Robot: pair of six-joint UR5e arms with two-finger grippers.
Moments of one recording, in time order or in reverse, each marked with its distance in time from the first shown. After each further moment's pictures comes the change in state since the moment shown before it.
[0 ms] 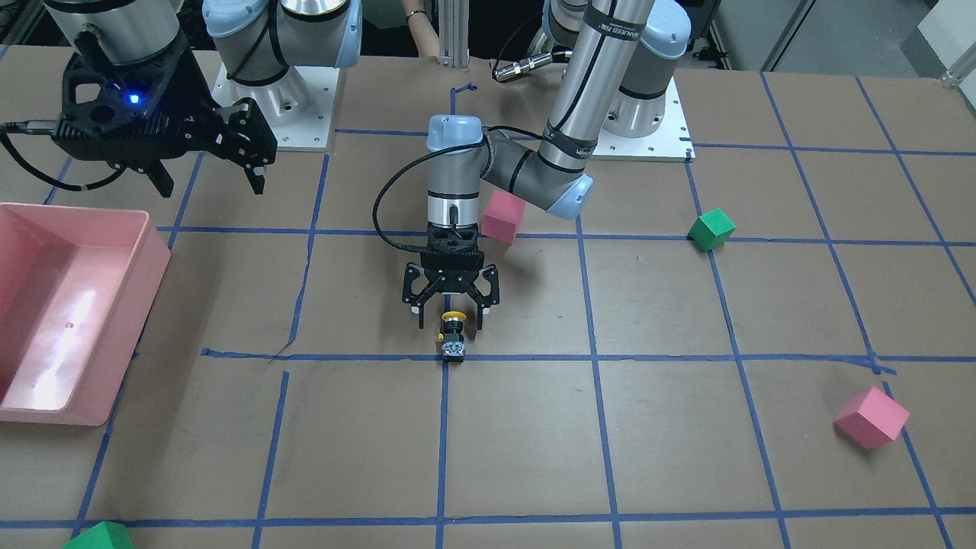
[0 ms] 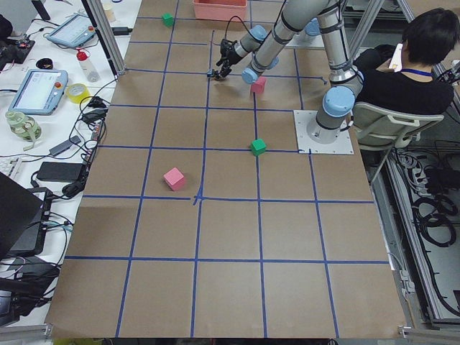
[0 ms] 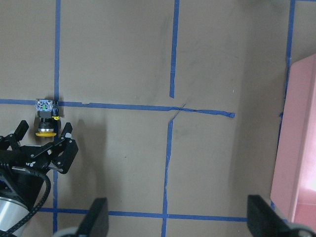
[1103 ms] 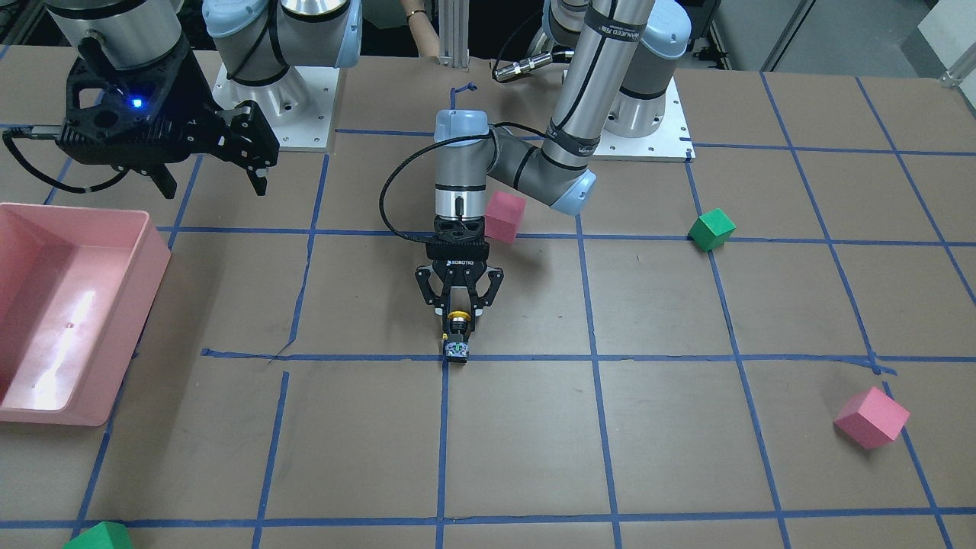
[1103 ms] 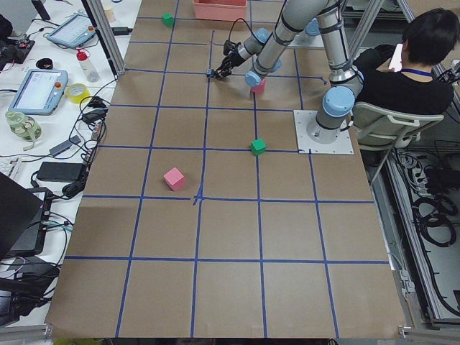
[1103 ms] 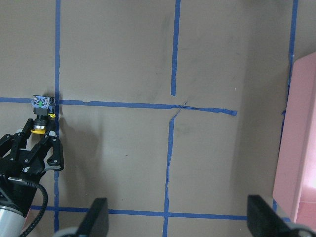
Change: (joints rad) left arm 0.001 0.014 -0.017 0.030 0.036 0.051; right arm 0.000 0.003 0.003 0.004 0.004 0.002
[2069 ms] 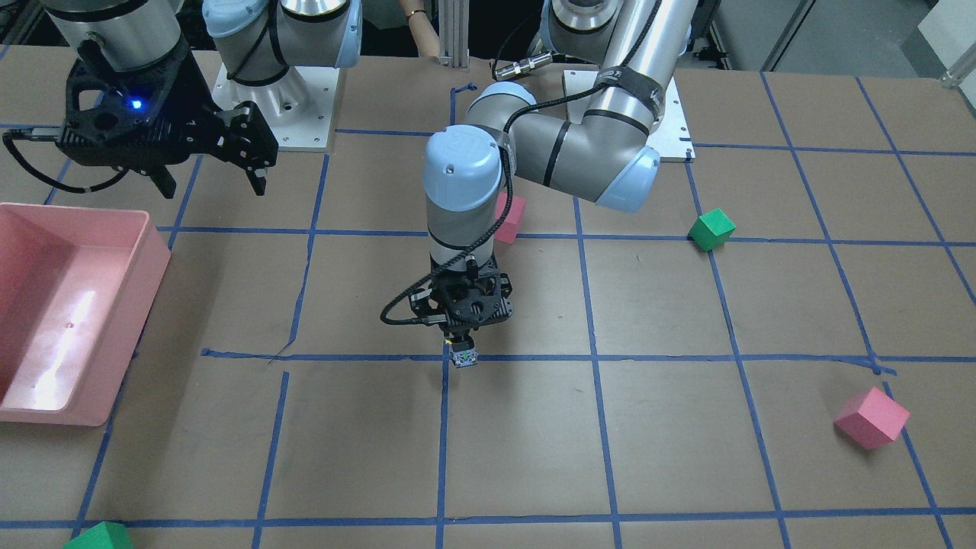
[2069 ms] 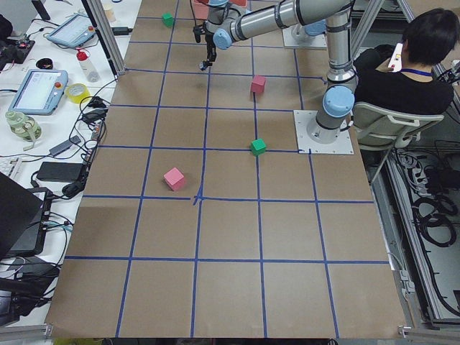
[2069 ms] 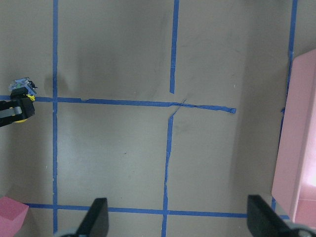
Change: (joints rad) left arm 0.177 0.177 0.471 -1.253 -0.381 -0.317; right arm -0.002 0.001 0.000 0.007 -0.003 -0.002
